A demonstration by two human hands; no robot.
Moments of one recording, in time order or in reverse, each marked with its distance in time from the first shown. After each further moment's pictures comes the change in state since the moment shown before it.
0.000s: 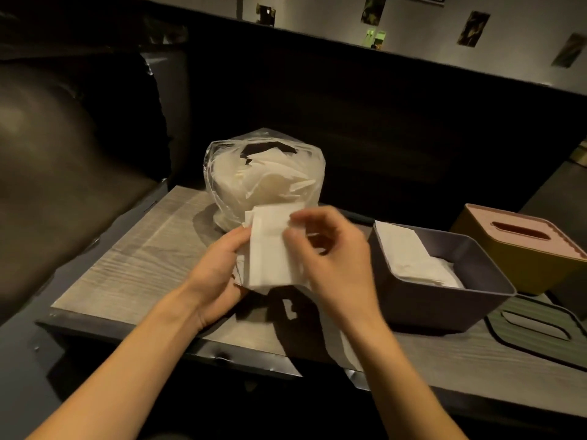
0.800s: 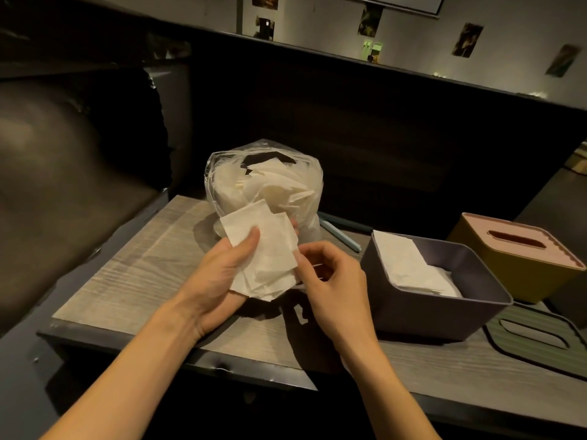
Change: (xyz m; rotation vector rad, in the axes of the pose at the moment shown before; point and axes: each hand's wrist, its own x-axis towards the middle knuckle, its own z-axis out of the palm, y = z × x) left_hand -0.005 0.003 0.000 -0.029 -0.043 0.075; right_hand -0.011 0.020 0.000 -0.027 0.014 0.129
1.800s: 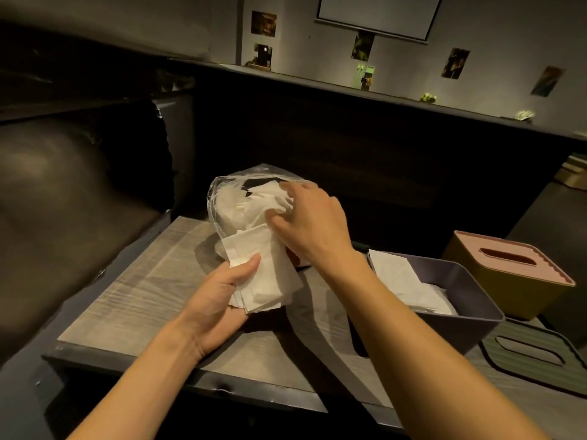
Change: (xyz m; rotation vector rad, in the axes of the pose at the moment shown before) left_hand -0.007 0.008 0.009 -0.097 0.110 -0.092; right_hand 0.106 -0.053 0.019 -0.910 -0.004 -0.359
